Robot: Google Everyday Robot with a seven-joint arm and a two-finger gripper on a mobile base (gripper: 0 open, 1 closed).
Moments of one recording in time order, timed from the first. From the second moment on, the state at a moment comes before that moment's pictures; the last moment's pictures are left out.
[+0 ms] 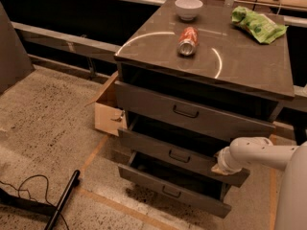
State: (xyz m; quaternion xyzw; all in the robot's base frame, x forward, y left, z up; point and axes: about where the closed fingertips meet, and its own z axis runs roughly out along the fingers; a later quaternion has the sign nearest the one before) arm 0.559 -0.278 0.421 -0.58 0.80 -0.02 0.16
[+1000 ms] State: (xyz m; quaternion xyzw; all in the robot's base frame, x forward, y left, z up) arm 0.535 -0.263 0.453 -0.59 0.79 0.01 0.16
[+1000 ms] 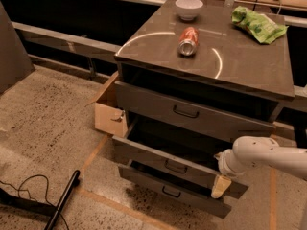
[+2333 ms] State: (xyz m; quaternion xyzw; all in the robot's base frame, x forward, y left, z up) arm 0.500 -0.250 0.538 -0.59 0.79 0.03 0.17
